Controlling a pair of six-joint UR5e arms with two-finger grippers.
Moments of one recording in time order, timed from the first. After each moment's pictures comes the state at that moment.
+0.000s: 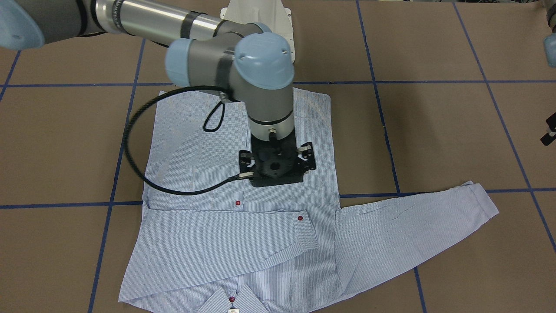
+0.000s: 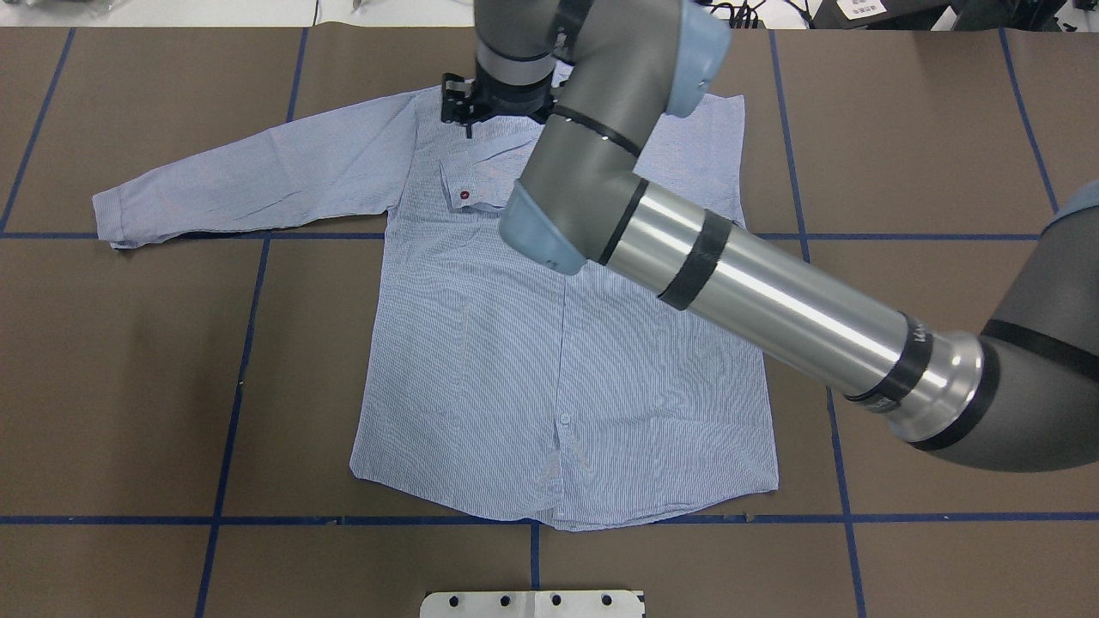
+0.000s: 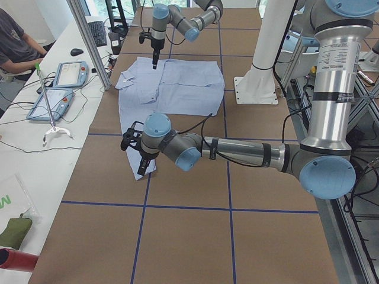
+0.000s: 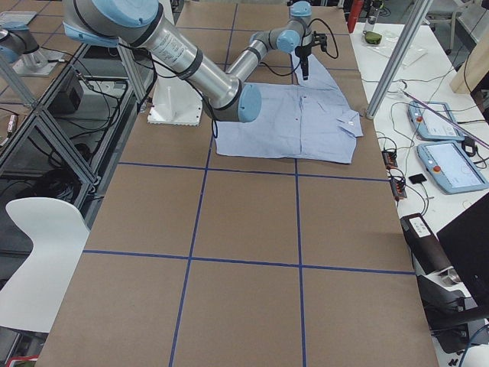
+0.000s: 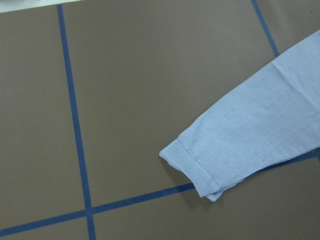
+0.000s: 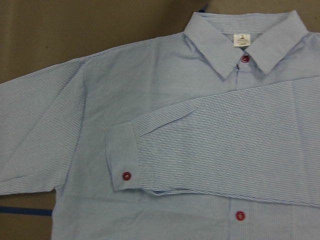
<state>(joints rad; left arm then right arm) -1.37 -1.60 -1.61 -2.19 -2.29 -0.45 0.77 -0.52 1.34 -1.58 1.96 1.05</state>
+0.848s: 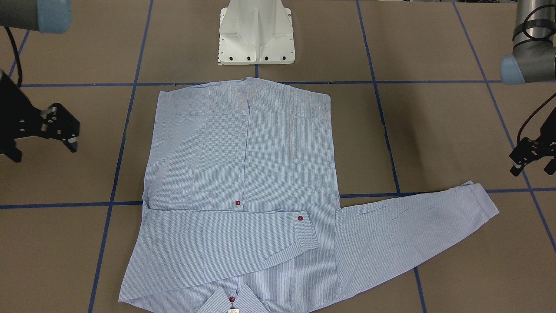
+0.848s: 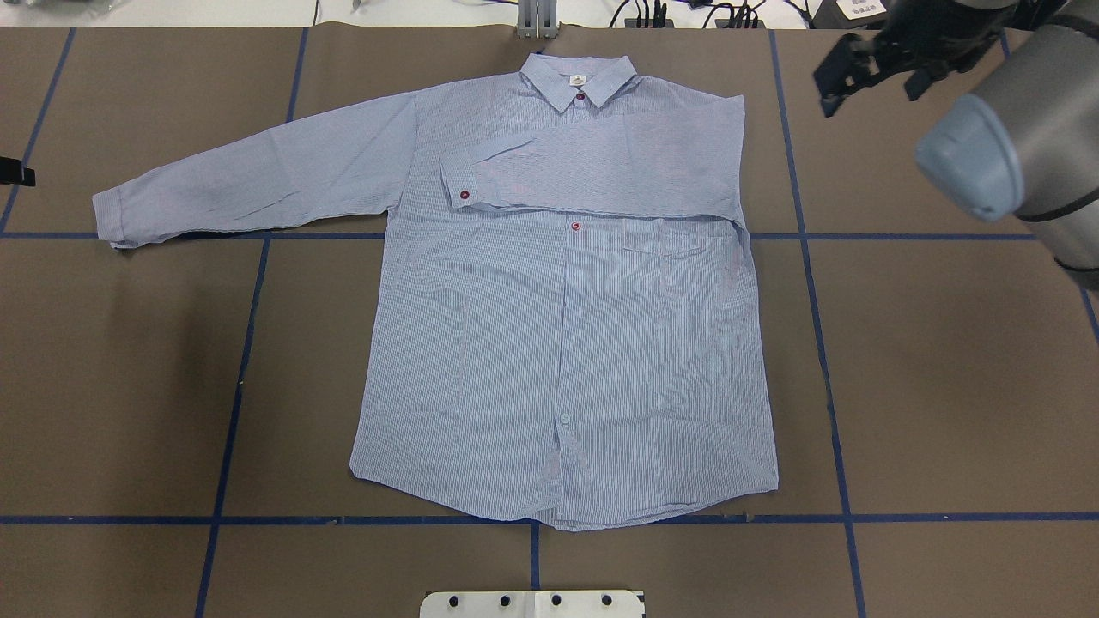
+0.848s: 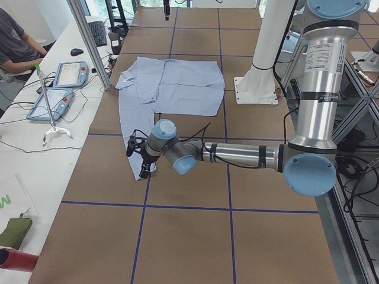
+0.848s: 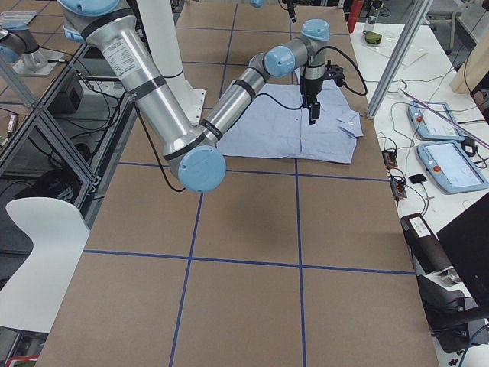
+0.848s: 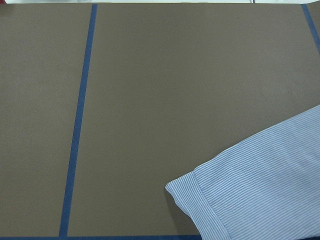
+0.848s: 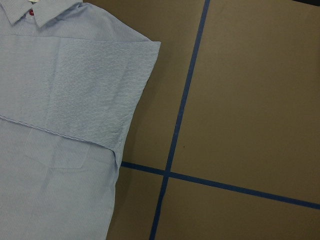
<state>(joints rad) -1.20 -1.62 -1.50 -2.38 -2.02 -0.77 1.16 -1.07 1.90 -1.92 2.19 0.39</state>
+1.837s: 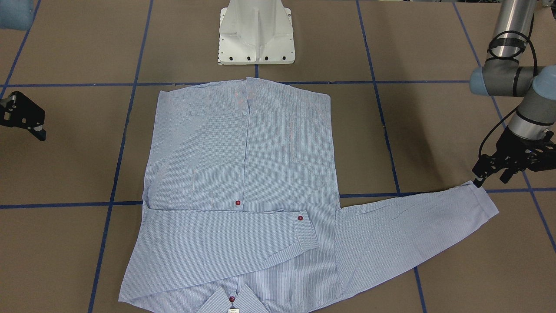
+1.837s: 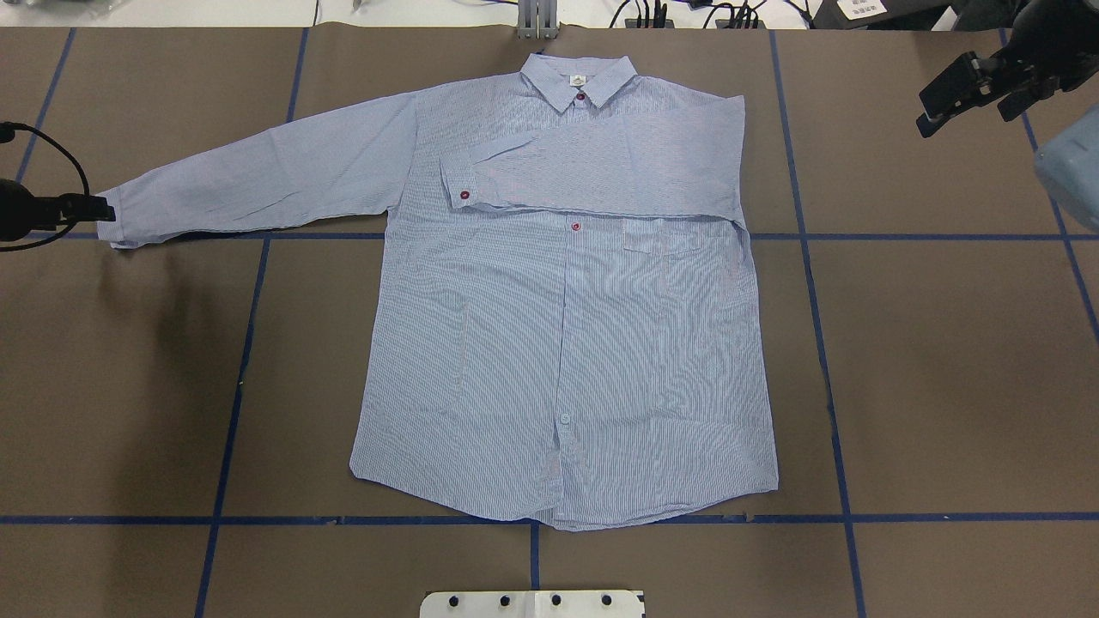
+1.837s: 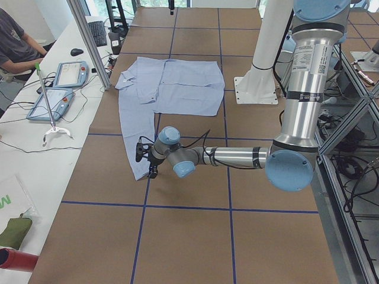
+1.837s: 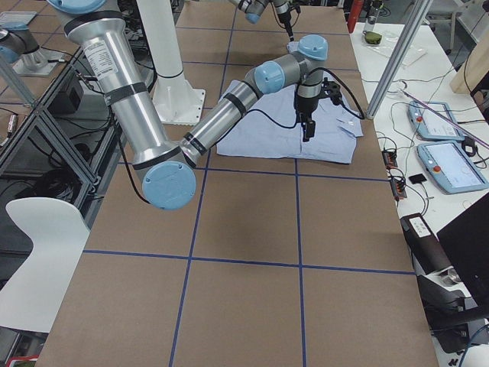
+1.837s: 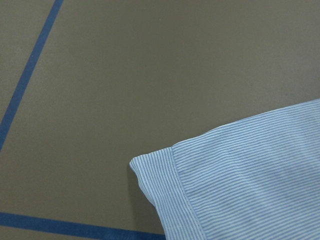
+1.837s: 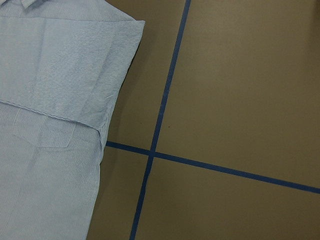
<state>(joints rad) -1.04 -1.67 -1.36 -2.53 -1.92 -1.02 1.21 -1.16 1.94 -1.92 2.25 0.34</state>
